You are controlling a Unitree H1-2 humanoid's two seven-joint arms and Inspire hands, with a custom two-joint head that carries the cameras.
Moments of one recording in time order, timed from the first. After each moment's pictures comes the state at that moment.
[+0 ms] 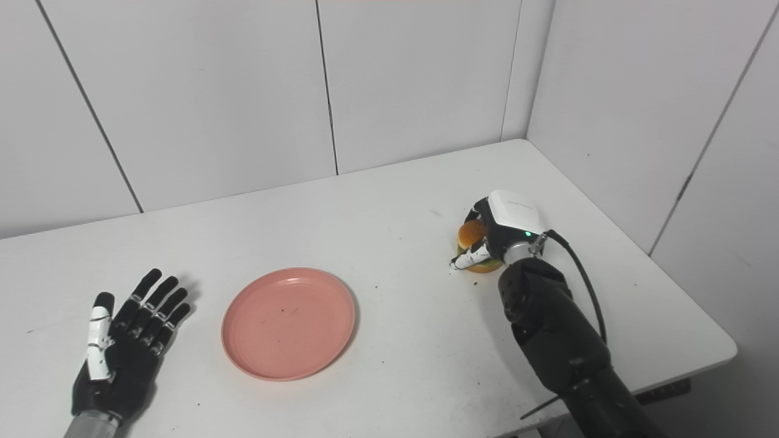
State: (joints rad) left arm -0.22 0.07 0.13 0.18 -0.46 0.18 -0.33; right arm -0.40 -0.45 0.09 0.16 -0.80 0.46 0.10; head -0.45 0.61
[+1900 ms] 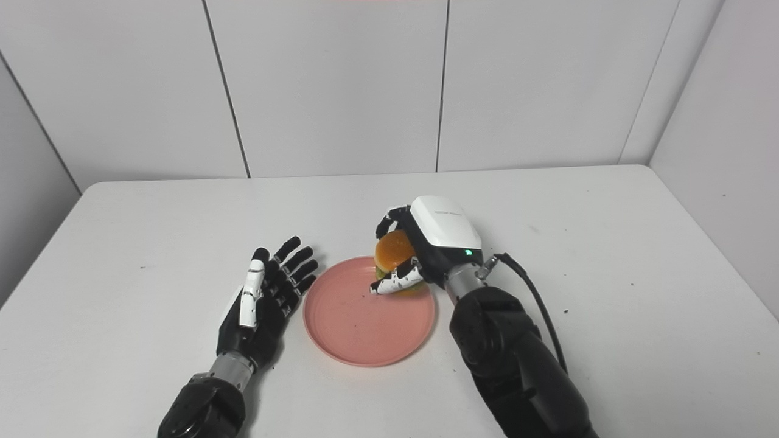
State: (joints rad) left arm -0.19 -0.08 0.02 0.09 -0.30 0.18 -0.15; right arm -0.49 -0.21 0.42 -0.09 -0.82 0.36 0.23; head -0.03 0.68
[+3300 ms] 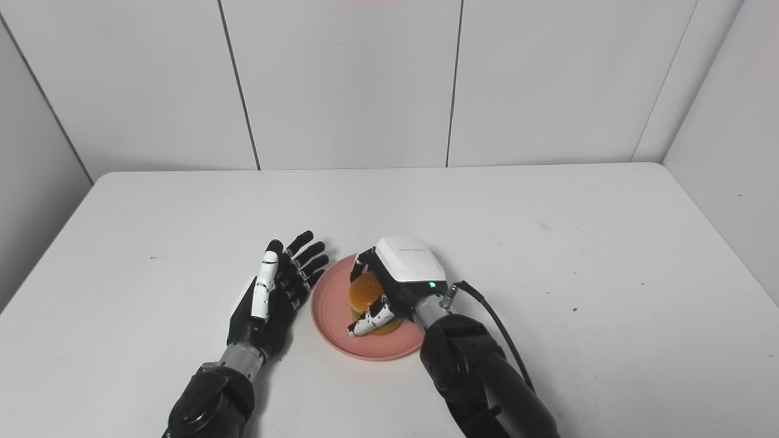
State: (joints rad) left arm -0.19 -0.08 0.01 0.07 -0.26 0.20 -0.13; right arm -0.46 -0.16 0.52 0.02 -0.86 0.33 0.23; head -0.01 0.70
